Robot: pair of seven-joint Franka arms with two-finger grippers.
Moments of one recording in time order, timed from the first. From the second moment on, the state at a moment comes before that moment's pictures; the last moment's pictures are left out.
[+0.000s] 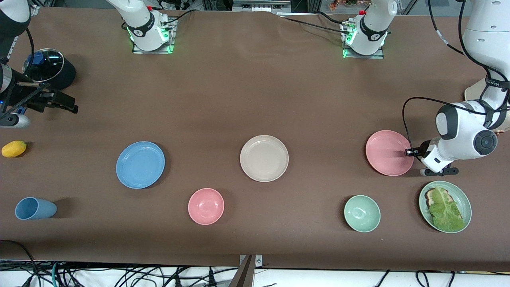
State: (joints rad) left arm 0.30 0.58 -0.08 -1.89 0.07 2.27 0.08; right arm 0.05 0.14 -0.05 -1.49 0.01 1.54 0.03
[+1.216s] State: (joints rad) left arm 0.19 0.55 -0.53 -1.61 0.03 1.90 -0.57; right arm 0.06 0.13 -0.04 -1.49 0.02 1.55 0.03
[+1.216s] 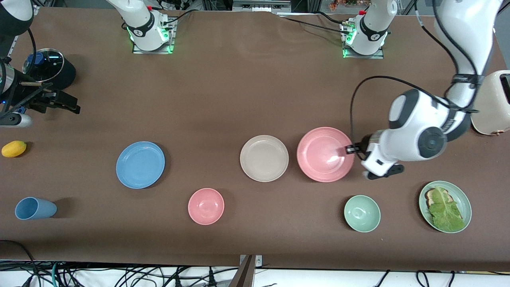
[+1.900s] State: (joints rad) left arm -0.15 0.70 -0.42 -1.52 0.04 2.09 -0.78; right arm 0.06 0.14 -0.05 -1.49 0.02 1.55 0.03
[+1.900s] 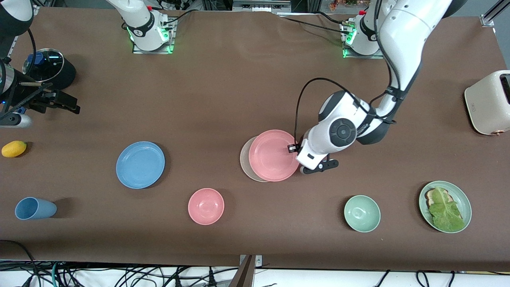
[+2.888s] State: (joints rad) left arm -0.10 0.71 -0.37 -1.47 0.04 2.04 -0.73; right arm 0.05 0.14 -0.05 -1.49 0.02 1.55 0.03
